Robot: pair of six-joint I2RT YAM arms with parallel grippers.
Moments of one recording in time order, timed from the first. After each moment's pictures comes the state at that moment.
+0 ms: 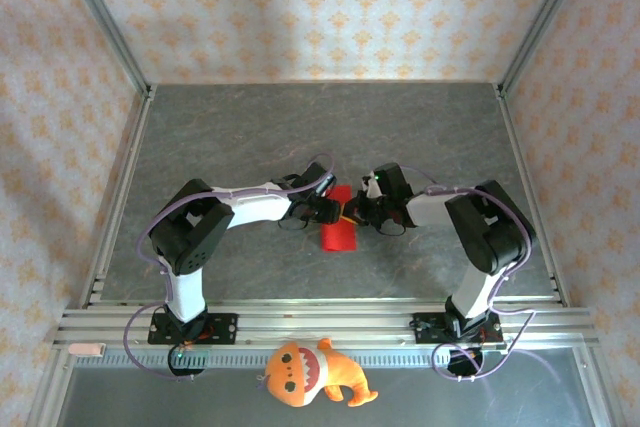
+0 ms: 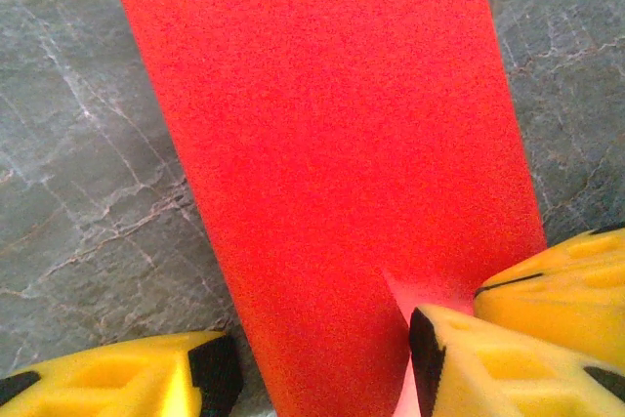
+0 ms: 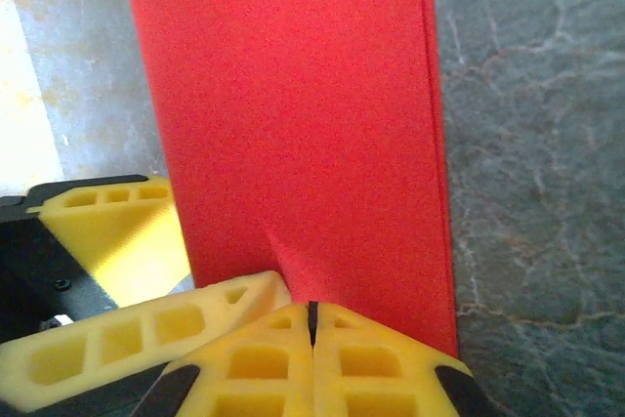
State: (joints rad) left arm -0.70 1.89 1.07 -0.28 0.03 -0.57; right arm 0.47 1.75 0.71 0.14 -0.62 0.86
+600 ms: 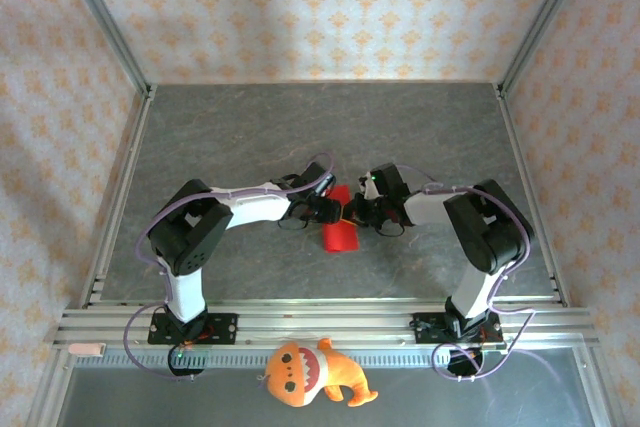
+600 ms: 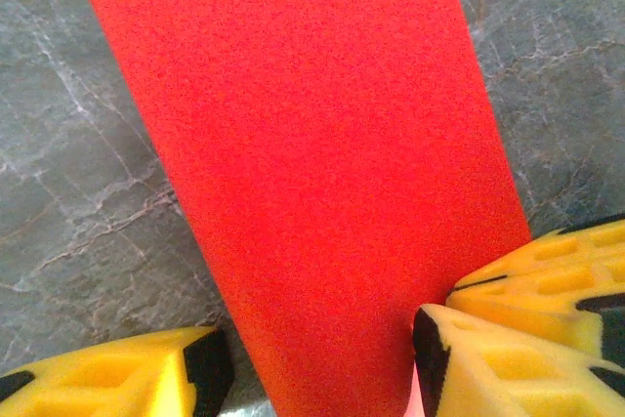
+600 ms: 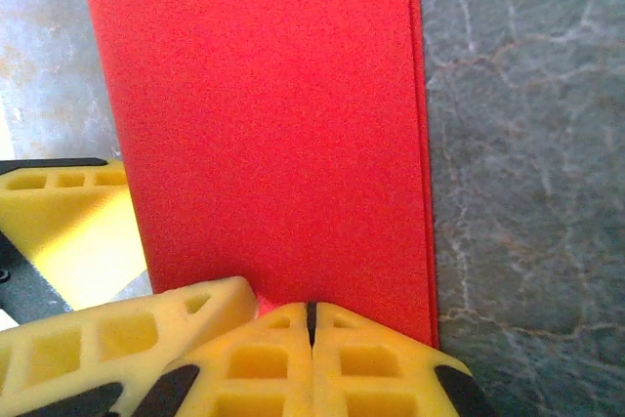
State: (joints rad) left arm -0.70 1.86 1.07 -0.27 0.04 -0.59; right arm 0.48 1.75 0.74 0.05 -0.57 0.75
